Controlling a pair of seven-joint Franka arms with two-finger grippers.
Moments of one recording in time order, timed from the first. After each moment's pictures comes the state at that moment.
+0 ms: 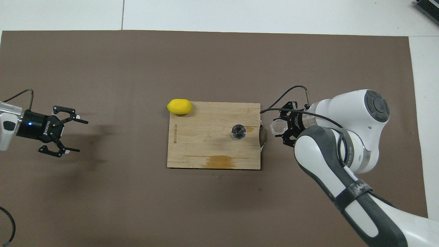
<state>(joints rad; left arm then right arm) 0.27 0.27 0.02 -1.83 -0.52 1.61 2.20 0.28 0.16 0.05 -2.00 0.23 2.24 1.69</state>
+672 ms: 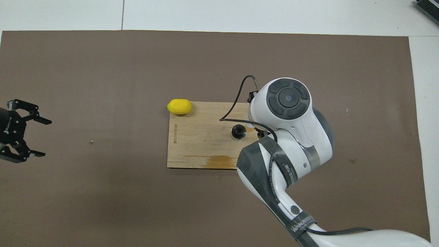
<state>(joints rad) 0.18 0.03 0.01 -1.82 -0.27 1.57 1.71 0.44 0.23 0.05 -1.77 -0.09 2.06 1.86</state>
